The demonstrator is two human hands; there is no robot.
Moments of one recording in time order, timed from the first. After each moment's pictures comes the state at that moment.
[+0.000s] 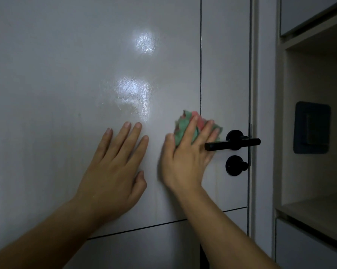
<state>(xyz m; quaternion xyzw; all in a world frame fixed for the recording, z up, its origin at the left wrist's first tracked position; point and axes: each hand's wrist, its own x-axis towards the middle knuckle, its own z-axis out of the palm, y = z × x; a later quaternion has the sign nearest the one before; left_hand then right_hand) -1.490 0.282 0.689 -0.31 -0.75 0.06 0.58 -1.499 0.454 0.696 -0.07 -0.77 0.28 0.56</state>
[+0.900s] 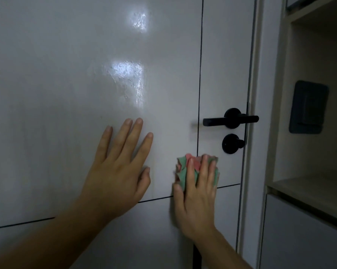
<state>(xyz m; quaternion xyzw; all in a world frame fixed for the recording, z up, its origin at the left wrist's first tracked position) -1.500 0.293 0.638 -0.29 -0.74 0.06 0.61 -1.483 0.497 0.543 0.00 -0.82 0.17 0.54</state>
